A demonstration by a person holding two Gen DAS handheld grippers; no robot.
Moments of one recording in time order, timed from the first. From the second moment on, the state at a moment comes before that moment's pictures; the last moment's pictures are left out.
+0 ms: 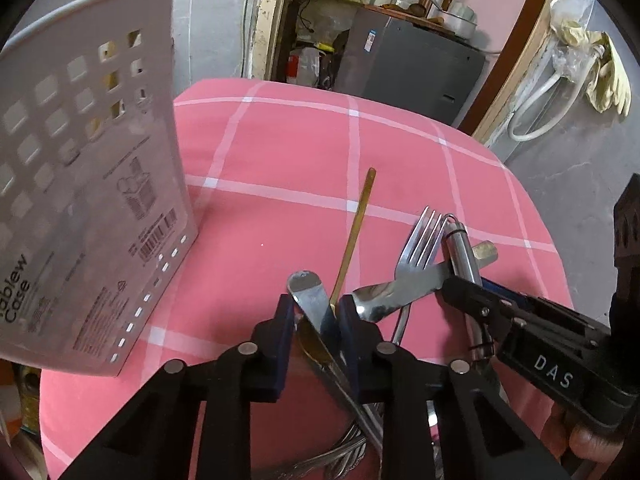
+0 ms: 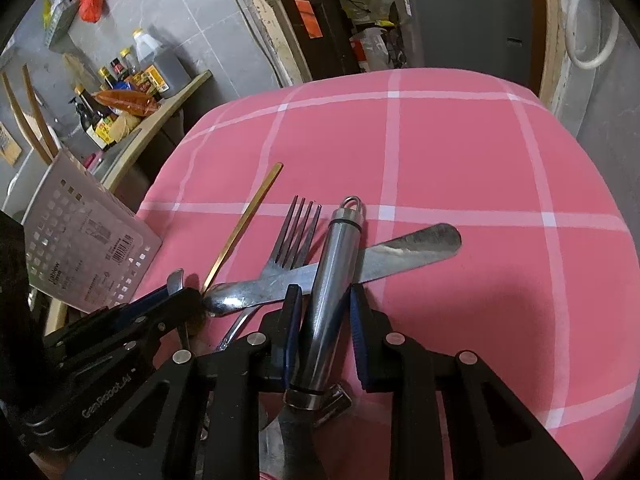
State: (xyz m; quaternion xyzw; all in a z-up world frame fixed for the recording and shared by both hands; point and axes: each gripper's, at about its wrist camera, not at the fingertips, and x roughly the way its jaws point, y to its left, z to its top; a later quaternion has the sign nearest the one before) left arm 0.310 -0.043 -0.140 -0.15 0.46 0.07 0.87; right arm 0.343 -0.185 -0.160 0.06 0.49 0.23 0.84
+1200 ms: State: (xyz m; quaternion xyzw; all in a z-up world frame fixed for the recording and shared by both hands) left arm 0.280 -0.045 -0.112 -0.17 0.40 -0.01 0.90; right arm 0.332 -0.190 -0.159 0.03 0.50 0.22 0.84
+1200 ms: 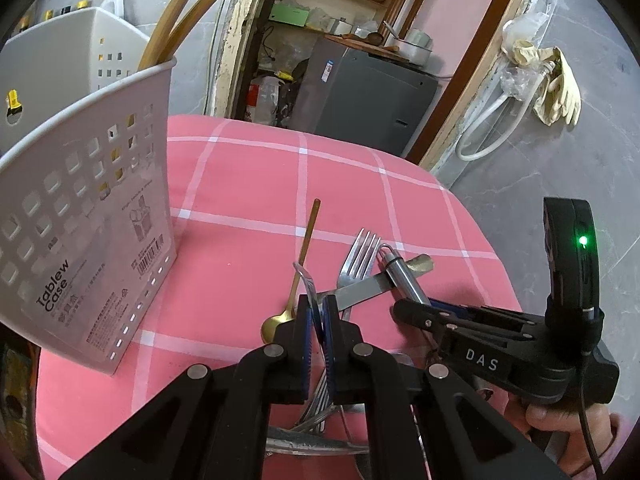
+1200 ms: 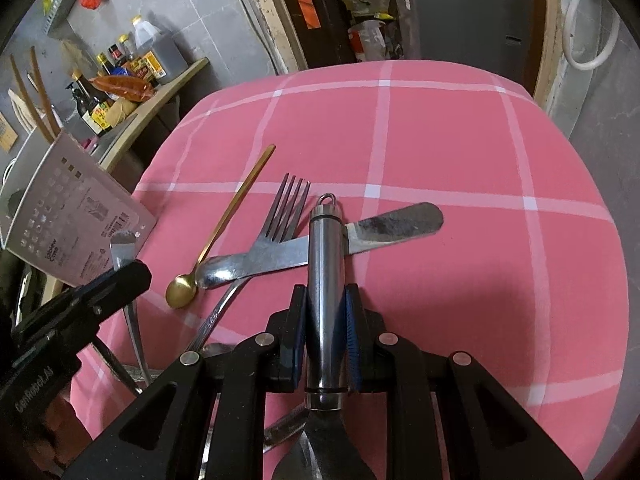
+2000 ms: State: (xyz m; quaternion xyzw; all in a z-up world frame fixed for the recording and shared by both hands) left arm 0.227 -0.044 -0.028 -0.16 0.31 -0.07 0.94; right arm 0.250 -0.264 -0.040 0.16 0.25 0.23 0.93
